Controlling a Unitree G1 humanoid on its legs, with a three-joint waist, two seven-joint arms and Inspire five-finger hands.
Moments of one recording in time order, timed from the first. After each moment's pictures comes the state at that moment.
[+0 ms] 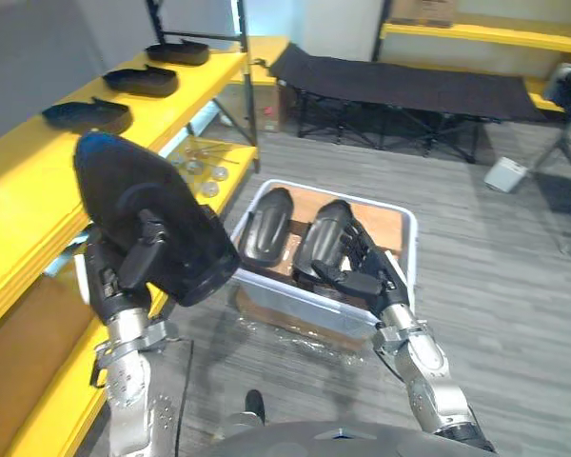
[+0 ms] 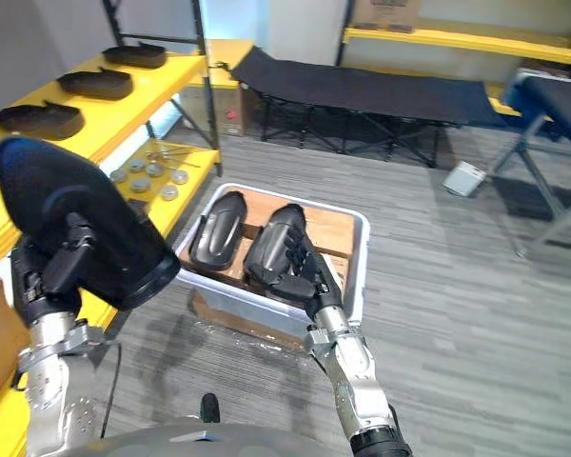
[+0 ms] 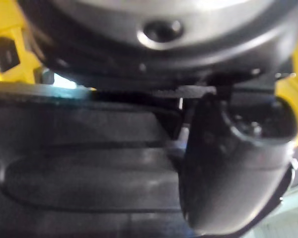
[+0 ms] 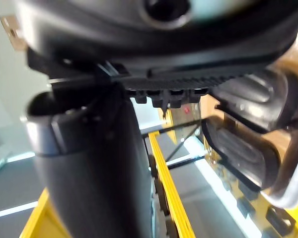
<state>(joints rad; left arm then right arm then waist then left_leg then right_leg) 0.36 0.03 0.24 -0.26 -0.36 -0.32 0.13 0.12 -0.14 0.17 0.14 0.34 -0.16 0.14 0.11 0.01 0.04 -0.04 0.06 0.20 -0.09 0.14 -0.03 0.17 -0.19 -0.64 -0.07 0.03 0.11</state>
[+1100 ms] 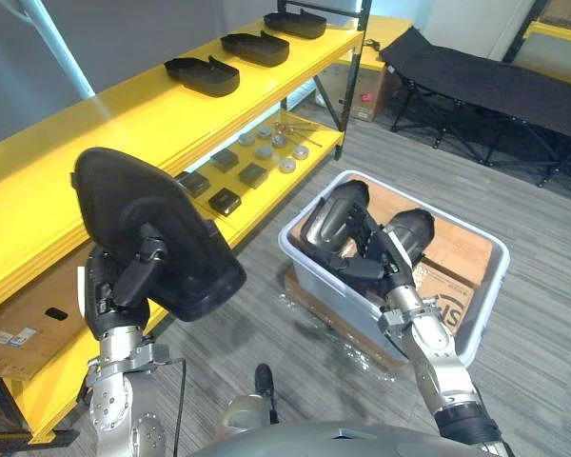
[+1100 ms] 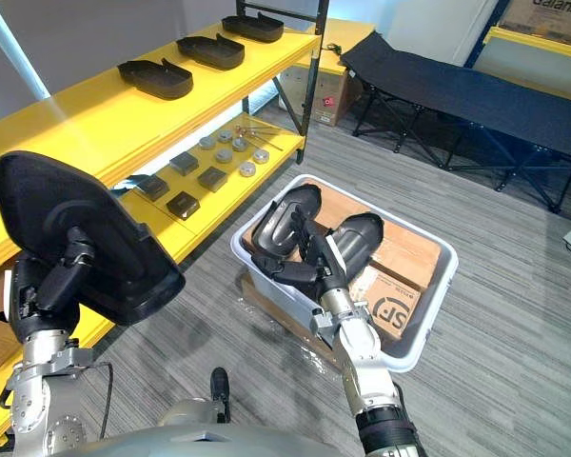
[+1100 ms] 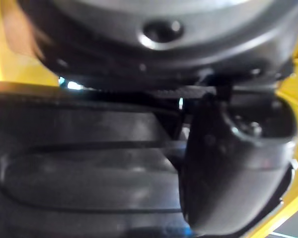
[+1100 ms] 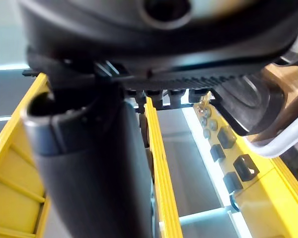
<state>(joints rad) 0.39 0.02 0.23 -0.24 -0.46 -0.26 -0.11 0.07 -0.17 0.10 0.14 0.22 -0.19 0.16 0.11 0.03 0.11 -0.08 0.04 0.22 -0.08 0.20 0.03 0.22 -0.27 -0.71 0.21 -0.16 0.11</state>
